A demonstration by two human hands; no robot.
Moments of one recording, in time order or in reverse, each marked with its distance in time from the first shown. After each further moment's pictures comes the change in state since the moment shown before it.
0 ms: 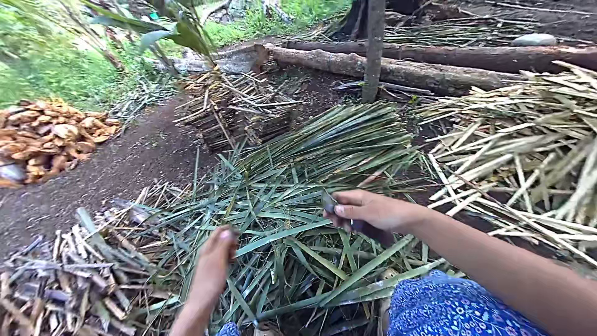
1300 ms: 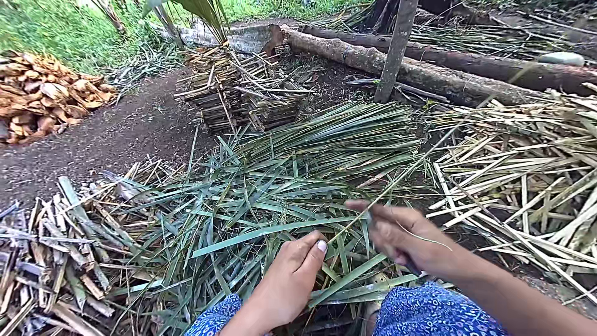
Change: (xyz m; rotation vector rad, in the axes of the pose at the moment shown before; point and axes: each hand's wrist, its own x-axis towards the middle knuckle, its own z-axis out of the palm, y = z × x) left_hand -0.026 0.042 0.093 -0.083 -0.615 0.145; right_hand -0.043 0.015 0.012 0.096 0.203 -0.327
